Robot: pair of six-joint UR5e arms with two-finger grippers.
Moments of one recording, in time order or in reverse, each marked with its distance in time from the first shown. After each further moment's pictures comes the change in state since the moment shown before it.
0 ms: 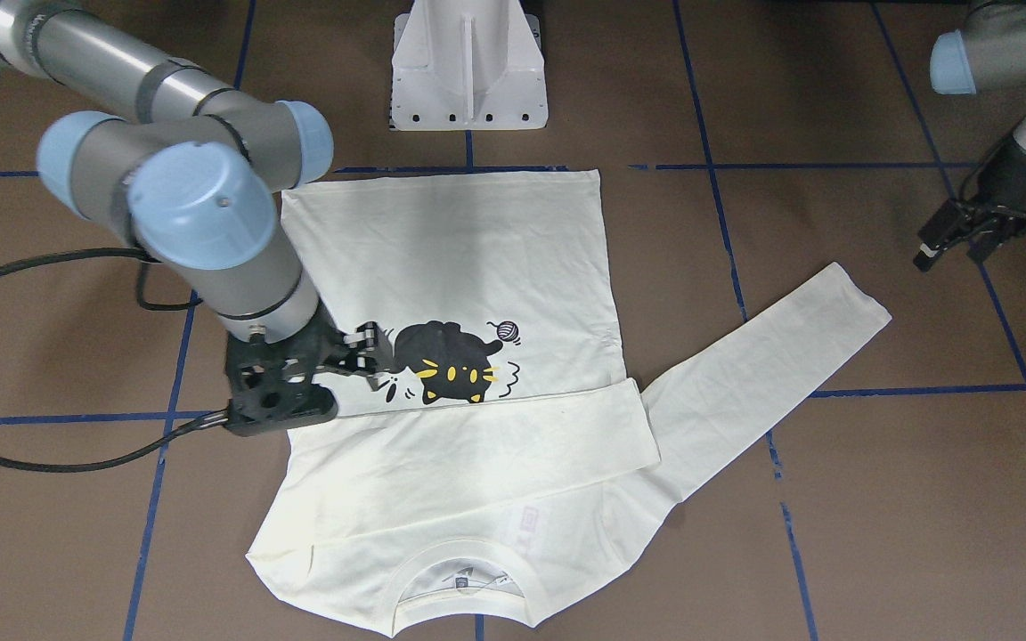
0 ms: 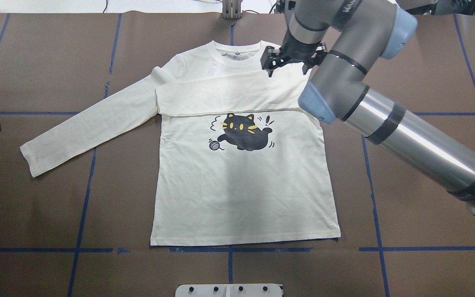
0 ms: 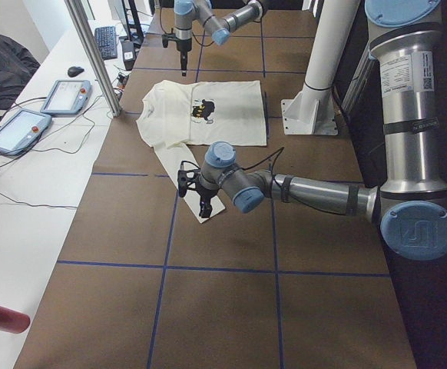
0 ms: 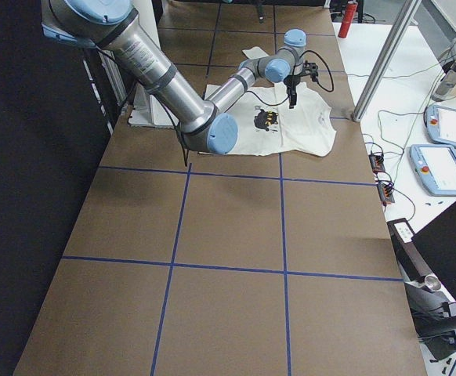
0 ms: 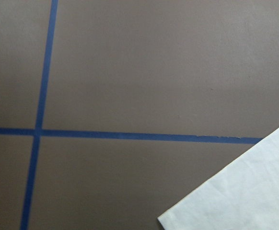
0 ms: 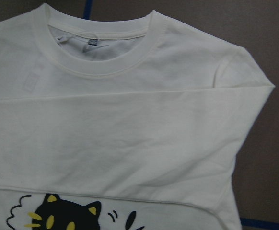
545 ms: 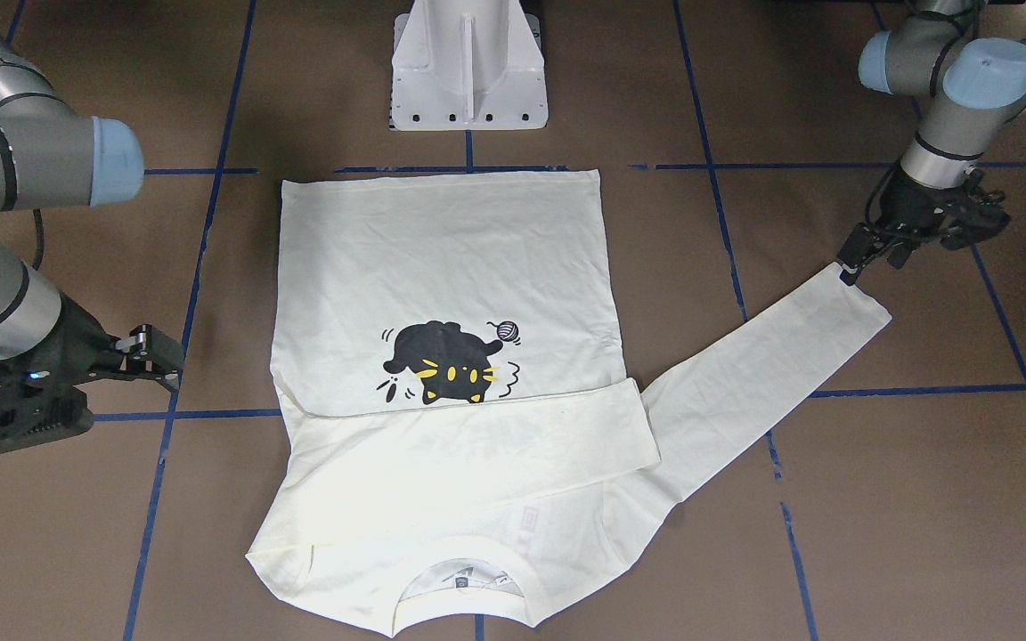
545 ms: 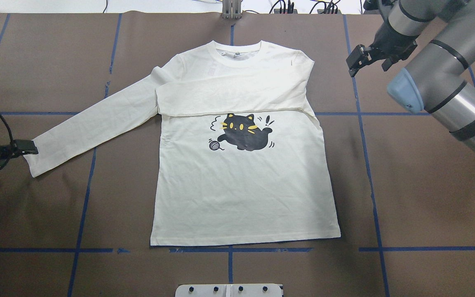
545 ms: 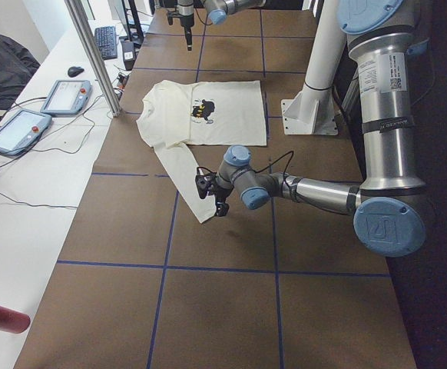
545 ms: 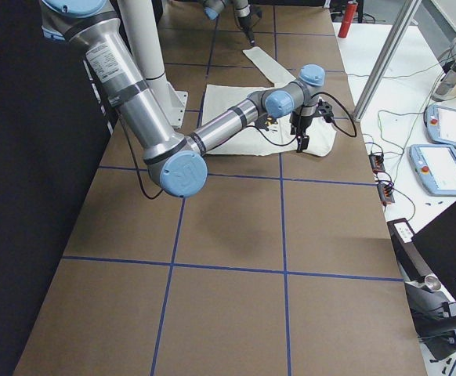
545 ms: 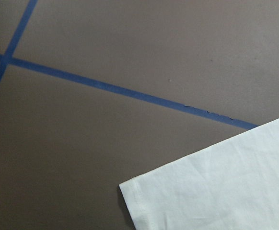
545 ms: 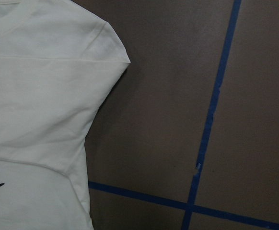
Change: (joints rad) left arm 0.240 -0.013 0.052 -0.035 0.242 -0.250; right arm 0.159 -0.242 0.117 -0.037 0.099 -0.269
